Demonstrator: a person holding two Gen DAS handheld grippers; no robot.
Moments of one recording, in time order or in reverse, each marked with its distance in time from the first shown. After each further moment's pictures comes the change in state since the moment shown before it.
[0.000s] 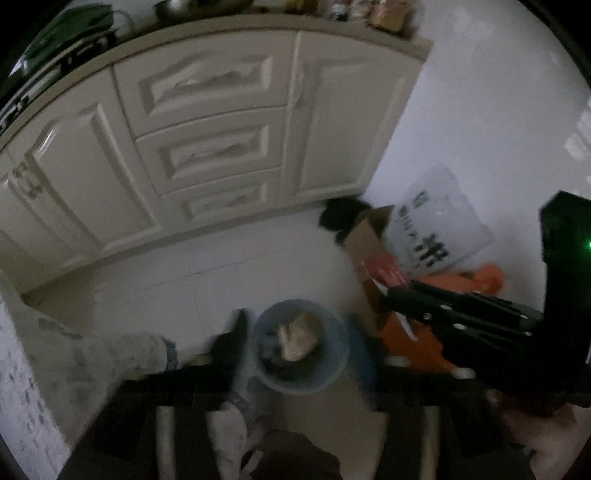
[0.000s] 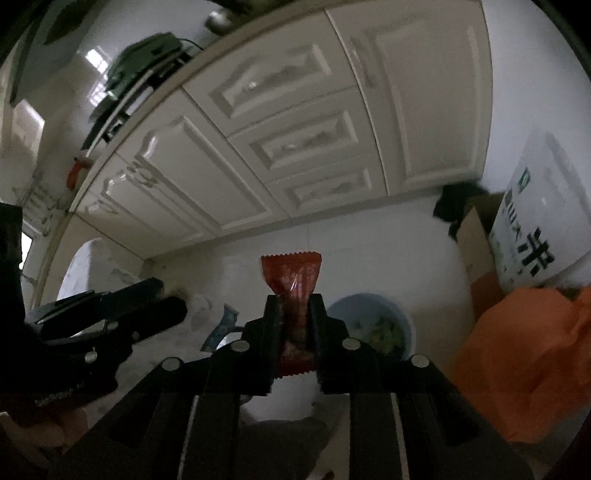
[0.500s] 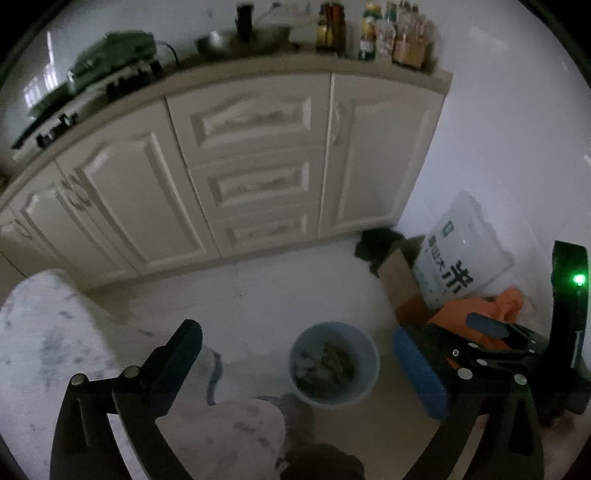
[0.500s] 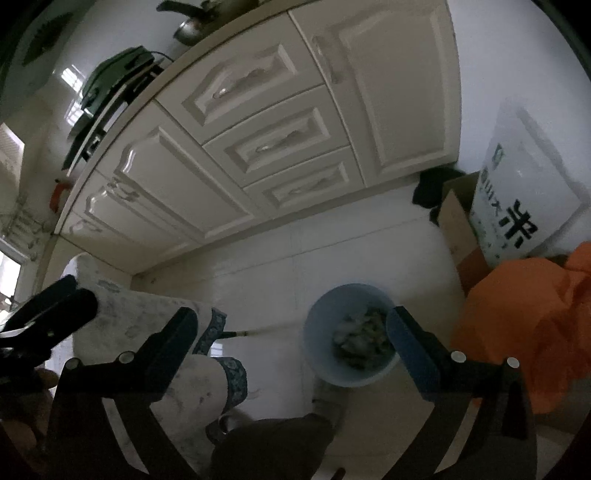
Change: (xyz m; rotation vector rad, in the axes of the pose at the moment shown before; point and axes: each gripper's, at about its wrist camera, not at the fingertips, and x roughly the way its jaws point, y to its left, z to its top) left arm -0.077 -0.019 -0.039 -0.012 -0.162 0.128; right arm -0.027 0.006 -0.016 0.063 -0.041 -0.053
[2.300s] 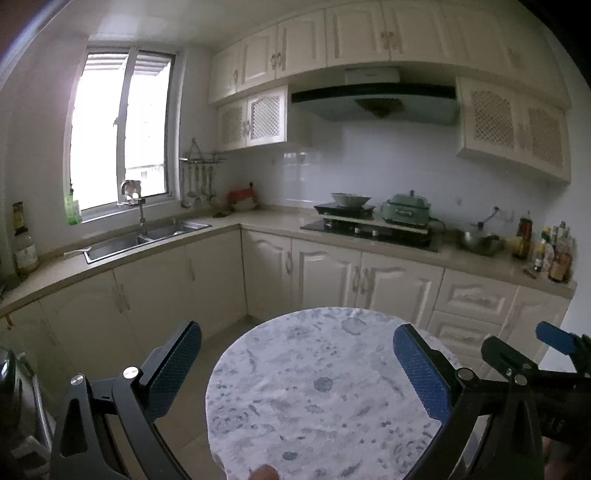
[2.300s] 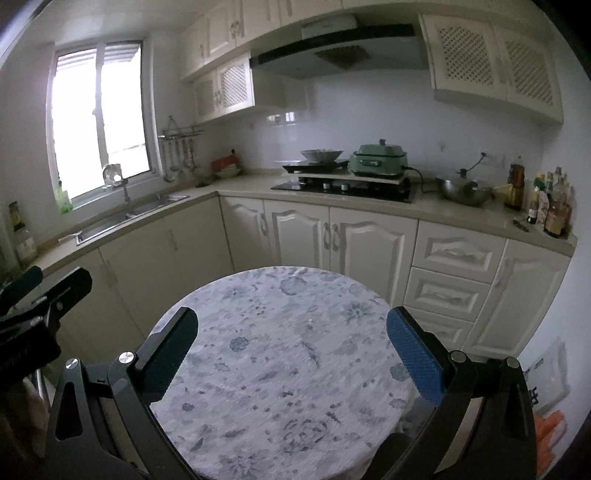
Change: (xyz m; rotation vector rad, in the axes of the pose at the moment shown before) left arm -0.572 0.037 -0.467 -0.493 -0.565 0.599; right arm -0.266 0.393 -0.231 -0.707 -0.395 0.250
